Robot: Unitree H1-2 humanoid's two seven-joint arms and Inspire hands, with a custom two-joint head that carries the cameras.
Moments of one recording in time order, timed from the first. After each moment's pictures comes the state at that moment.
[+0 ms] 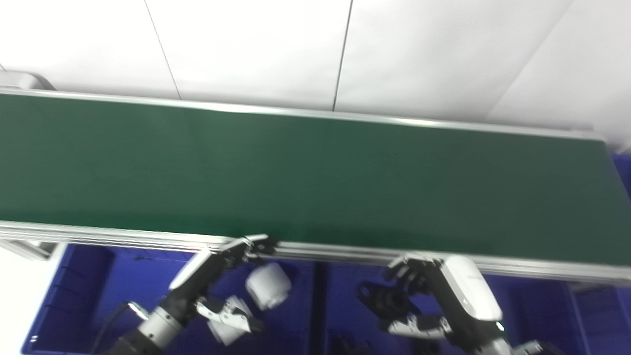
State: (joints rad) left arm 0.32 0.32 -0.25 -0.02 0.01 -0.43 -0.31; right arm 0.46 -0.31 0.27 -0.51 -0.74 -0.01 0.14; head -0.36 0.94
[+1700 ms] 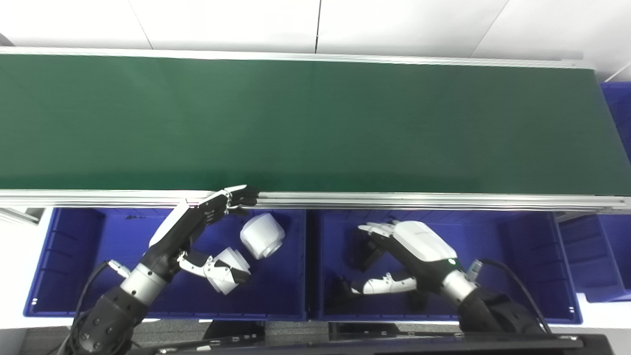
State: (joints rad) left arm 0.38 0.33 -0.20 -0.09 0.01 -0.38 -0.37; right arm 0.43 -0.38 0.33 -0.30 -0.76 -0.05 0.29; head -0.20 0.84
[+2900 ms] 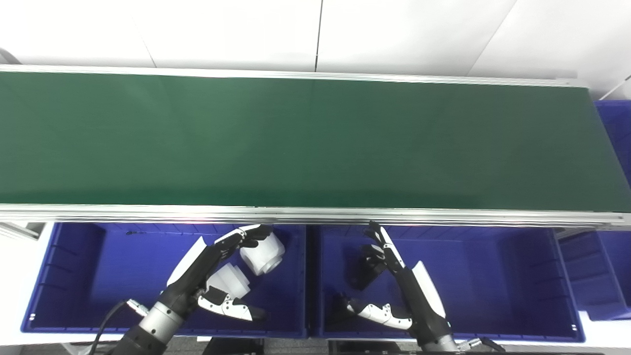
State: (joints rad) left arm 0.41 0.30 -0.29 0.00 0.10 -0.43 -0.26; right arm 0.48 -0.28 0.45 0.01 -0.33 -0.41 -0.25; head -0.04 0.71
